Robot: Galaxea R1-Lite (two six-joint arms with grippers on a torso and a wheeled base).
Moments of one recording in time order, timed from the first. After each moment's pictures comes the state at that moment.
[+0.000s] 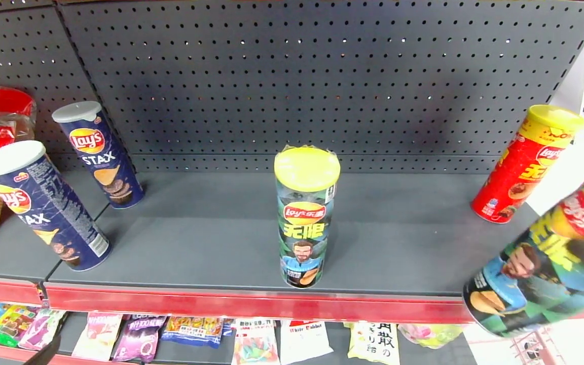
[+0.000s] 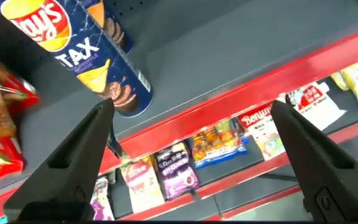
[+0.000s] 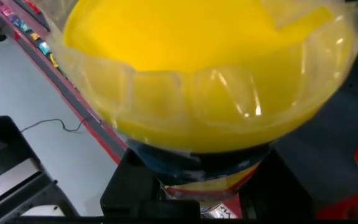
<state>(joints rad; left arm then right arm) -0.29 0.58 -0.31 -0.06 0.07 0.36 0.31 0.87 -0.64 -0.10 0.41 -0.10</state>
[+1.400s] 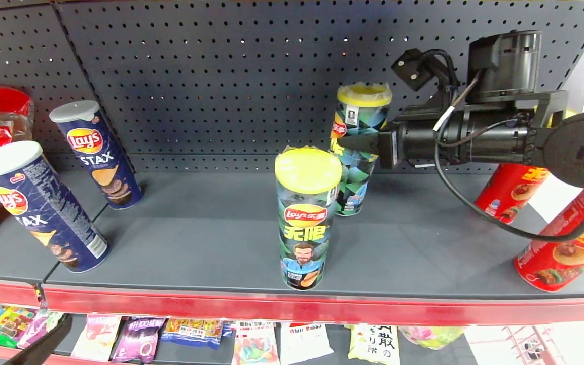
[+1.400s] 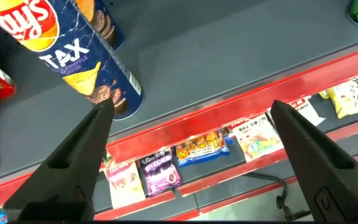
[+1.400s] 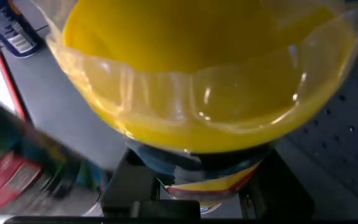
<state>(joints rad) -0.29 0.67 -0.37 -0.05 0.07 0.25 0.47 1.79 -1.37 -0.15 0.37 -0.15</state>
